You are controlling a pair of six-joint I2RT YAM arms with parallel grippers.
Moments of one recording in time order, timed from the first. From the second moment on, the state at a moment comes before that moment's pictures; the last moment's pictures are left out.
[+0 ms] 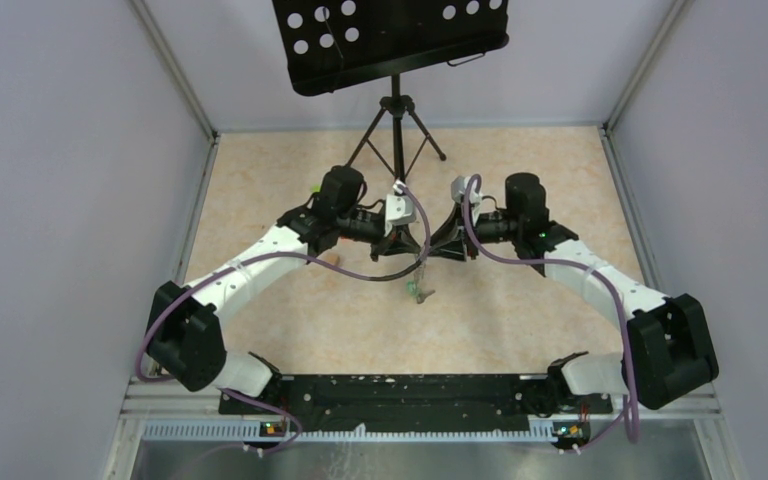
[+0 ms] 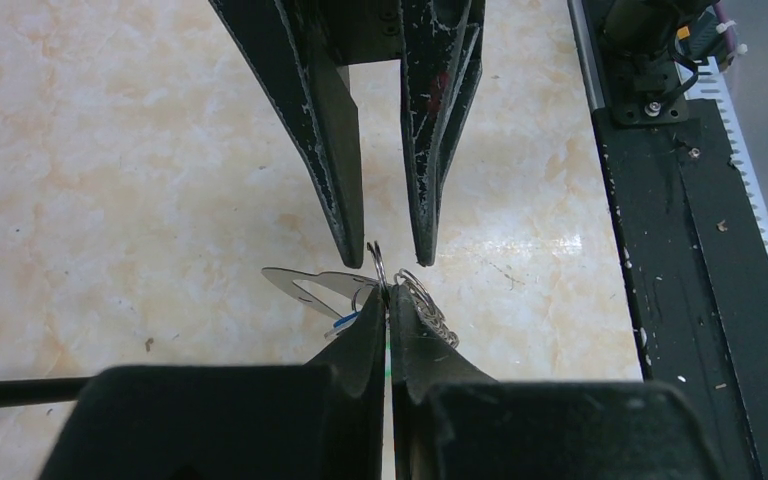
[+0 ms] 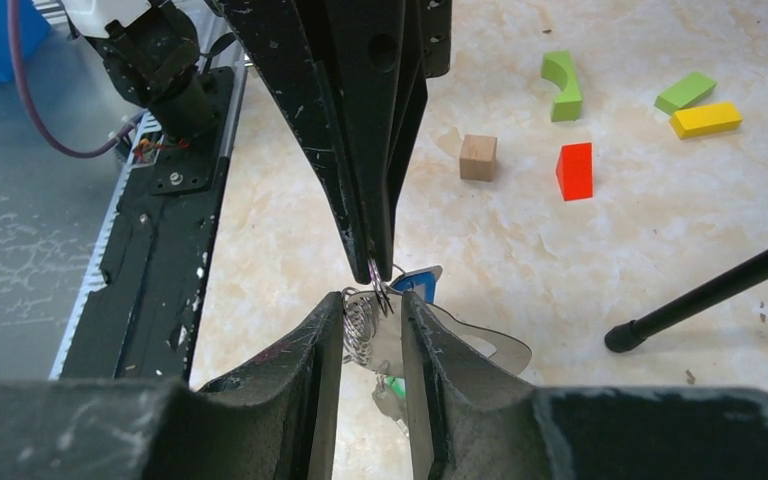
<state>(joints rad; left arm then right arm) -0.61 1.44 1.11 -0.26 0.90 0.49 0.42 1.31 0.84 0.09 -1.12 -0.21</state>
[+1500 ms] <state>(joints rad) -0.59 1.39 1.11 -0.29 0.87 0.60 0.44 1.29 0.85 0.15 -1.11 -0.16</state>
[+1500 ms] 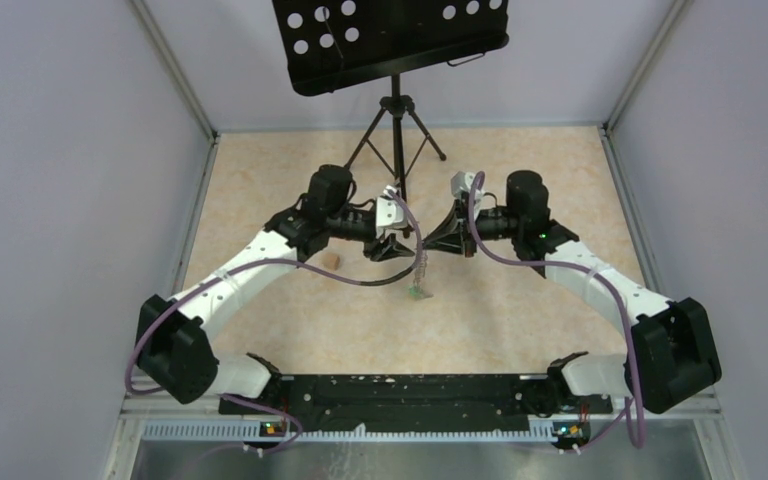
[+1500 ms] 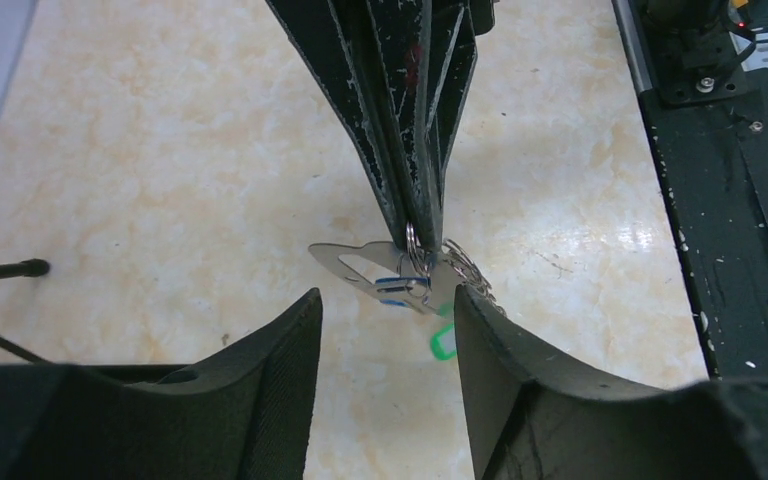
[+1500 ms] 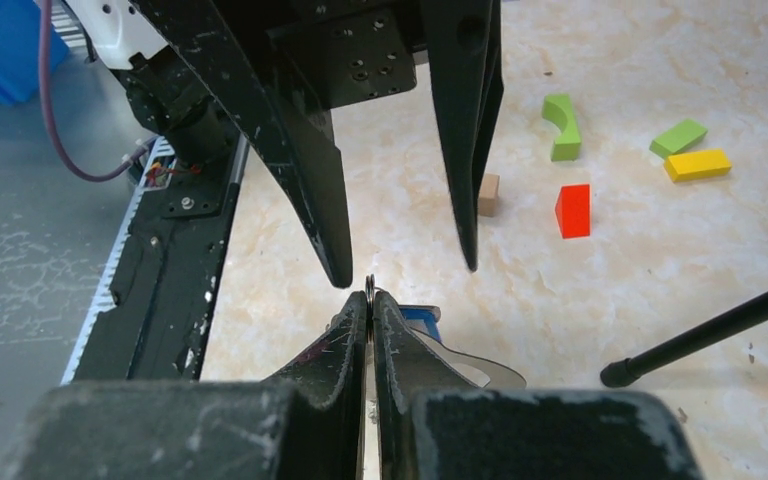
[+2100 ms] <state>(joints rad) -0.61 1.33 1.04 -0.15 0.81 0.64 0.43 1.30 0.85 0.38 -1.14 0.15</state>
